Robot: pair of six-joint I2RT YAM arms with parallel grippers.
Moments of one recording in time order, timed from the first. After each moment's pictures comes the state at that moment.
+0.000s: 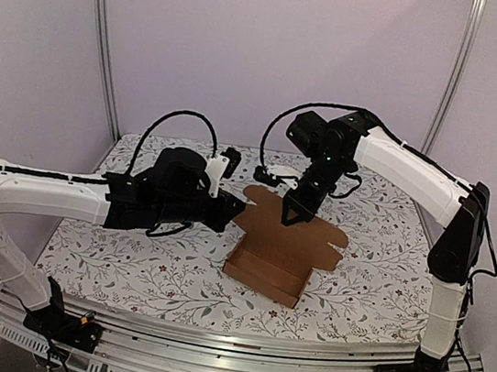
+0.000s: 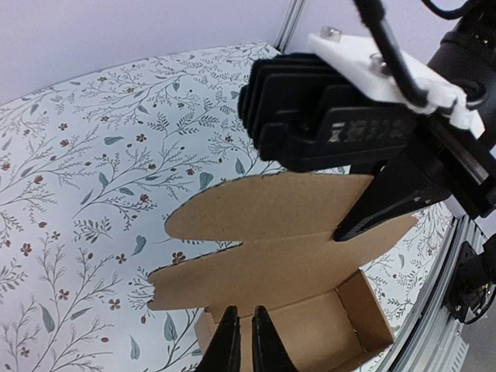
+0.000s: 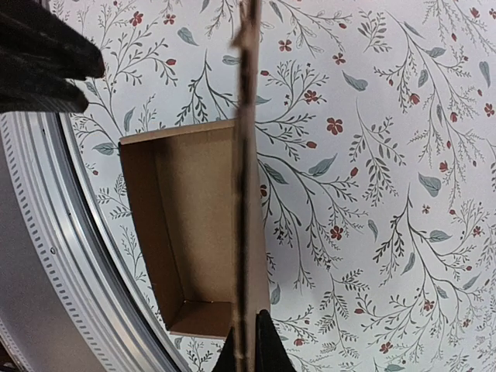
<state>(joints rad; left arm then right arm) -0.97 1.46 0.98 0.02 -0.13 -0.37 0.80 2.03 2.04 -1.34 -0.24 -0.33</state>
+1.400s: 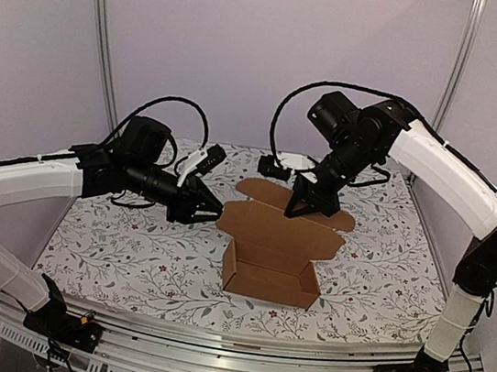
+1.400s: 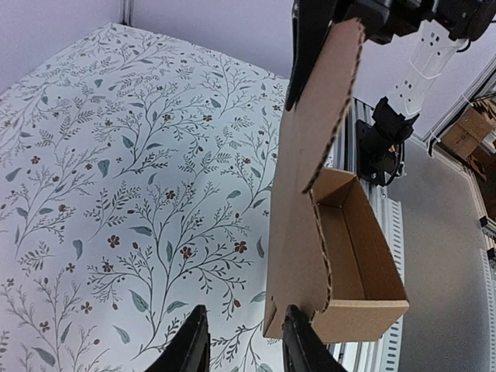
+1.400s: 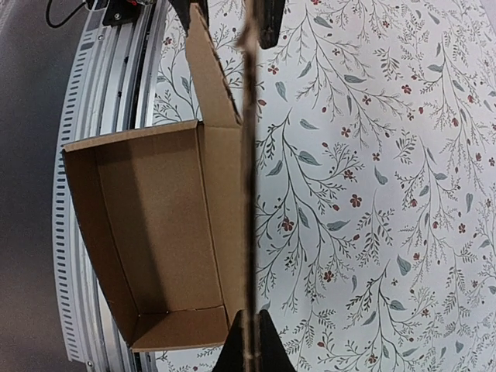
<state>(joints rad) -0.72 1.35 1.02 -0.27 0.61 0.06 0.81 1.85 2.01 -1.35 -0.38 -0.68</state>
